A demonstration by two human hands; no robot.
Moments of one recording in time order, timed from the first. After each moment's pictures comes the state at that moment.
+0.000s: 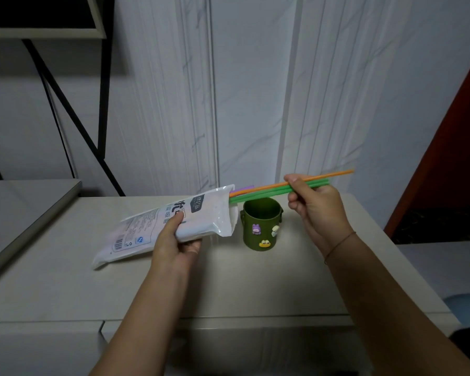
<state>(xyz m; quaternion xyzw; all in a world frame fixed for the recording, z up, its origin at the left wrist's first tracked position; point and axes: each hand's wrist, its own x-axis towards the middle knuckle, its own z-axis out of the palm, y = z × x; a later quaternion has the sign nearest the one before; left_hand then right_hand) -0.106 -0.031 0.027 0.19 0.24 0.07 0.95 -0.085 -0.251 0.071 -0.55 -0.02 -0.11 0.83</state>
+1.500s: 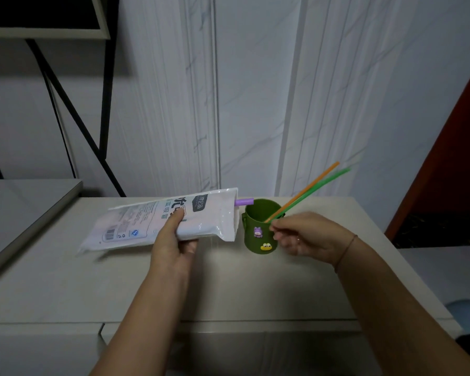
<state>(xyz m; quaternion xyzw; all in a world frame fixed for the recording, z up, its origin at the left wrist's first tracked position) -0.106 -0.027 0.028 0.24 0.22 0.11 0.94 -0.088 -0.252 0.055 -0.68 0.07 0.21 0.69</state>
